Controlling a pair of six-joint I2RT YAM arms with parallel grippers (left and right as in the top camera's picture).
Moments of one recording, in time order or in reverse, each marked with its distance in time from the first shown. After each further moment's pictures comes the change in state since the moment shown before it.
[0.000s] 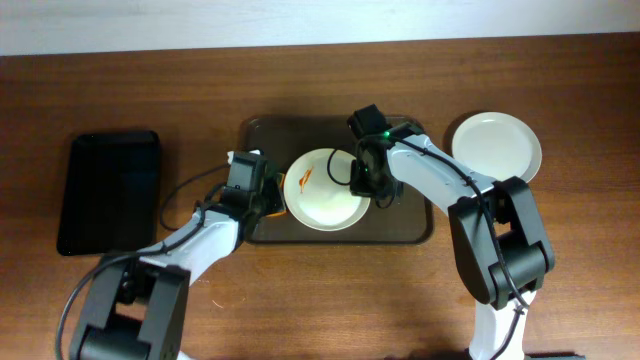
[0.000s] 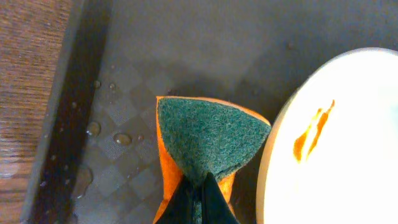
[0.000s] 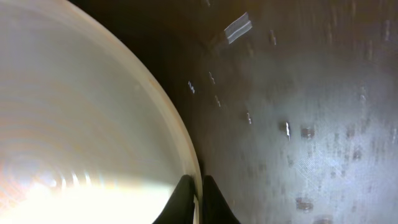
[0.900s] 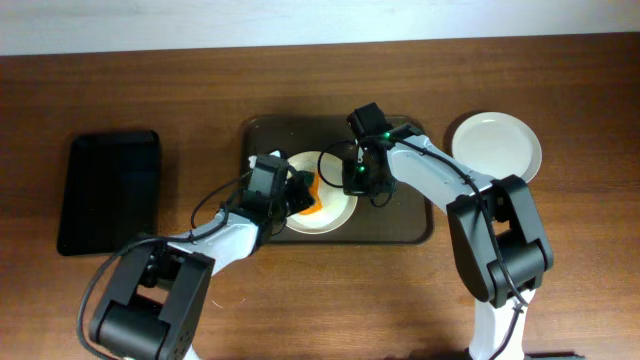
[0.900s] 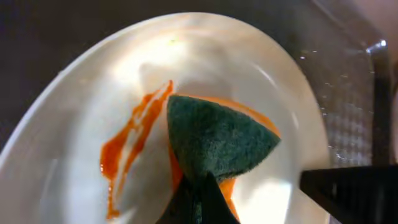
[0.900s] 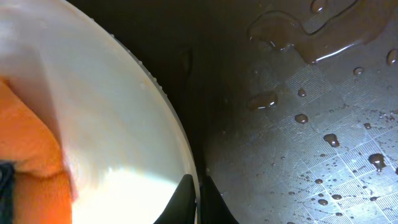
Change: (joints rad) left arm -0.096 0.093 -0.004 0.201 0.147 -0.278; right arm -0.003 0.008 -0.008 0.065 -0.161 -0.073
